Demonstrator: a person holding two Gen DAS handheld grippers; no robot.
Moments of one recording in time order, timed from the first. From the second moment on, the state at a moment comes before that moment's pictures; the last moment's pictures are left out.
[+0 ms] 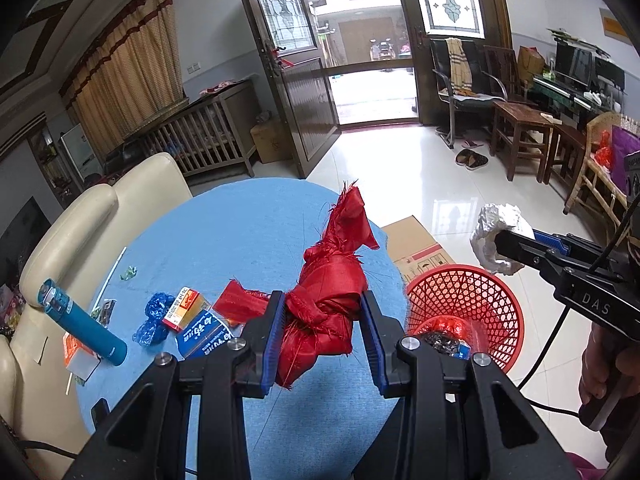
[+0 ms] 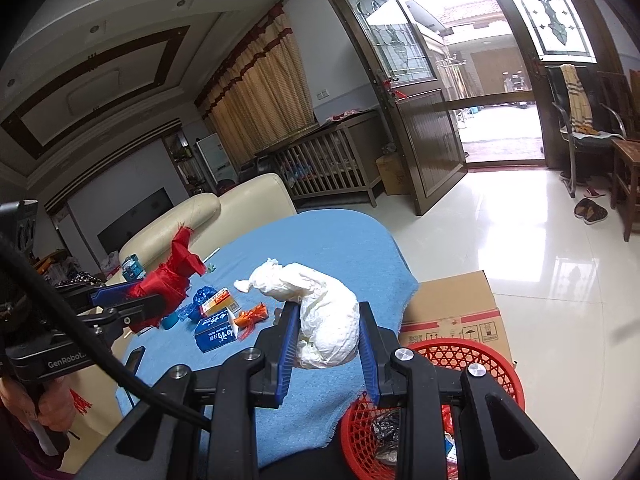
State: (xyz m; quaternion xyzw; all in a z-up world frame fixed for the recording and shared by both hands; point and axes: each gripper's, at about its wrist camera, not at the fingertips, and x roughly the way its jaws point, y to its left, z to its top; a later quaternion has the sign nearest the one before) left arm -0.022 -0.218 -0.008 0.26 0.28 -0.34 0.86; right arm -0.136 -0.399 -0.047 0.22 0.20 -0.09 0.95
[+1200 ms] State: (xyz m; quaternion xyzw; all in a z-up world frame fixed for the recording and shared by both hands) left arm -0.034 -0.253 -0.029 0.28 0.31 -0.39 0.82; right arm -0.150 -0.427 -0.060 0.26 0.20 -0.12 0.93
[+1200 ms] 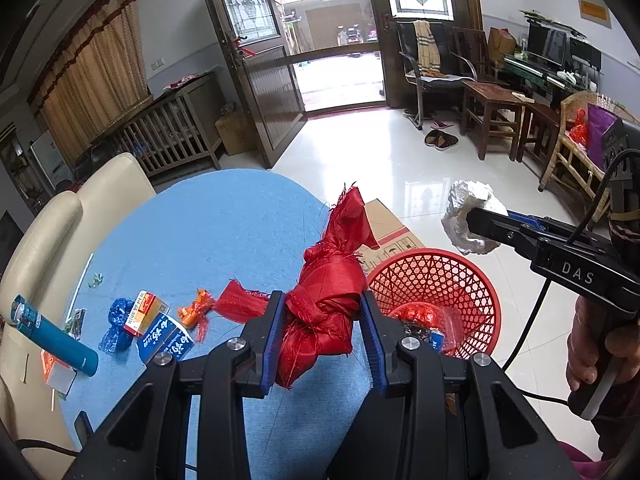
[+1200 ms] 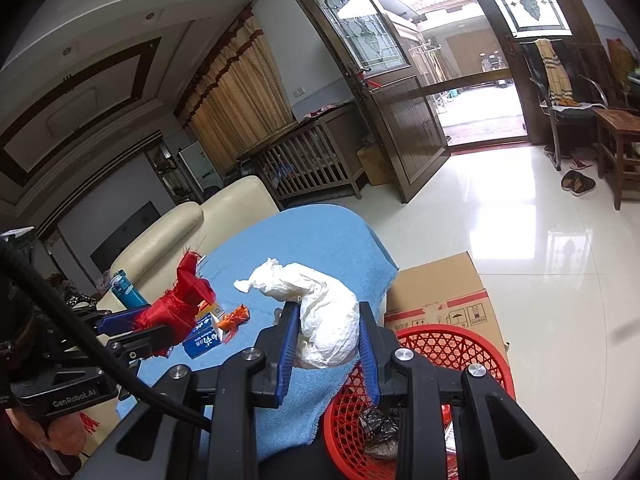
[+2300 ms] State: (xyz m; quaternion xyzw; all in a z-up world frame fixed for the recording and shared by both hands) left arm -0.030 -0.321 -0.076 0.29 0.38 -0.47 0.74; right arm -0.149 -0.483 -0.111 0.36 0.28 -0.19 0.87
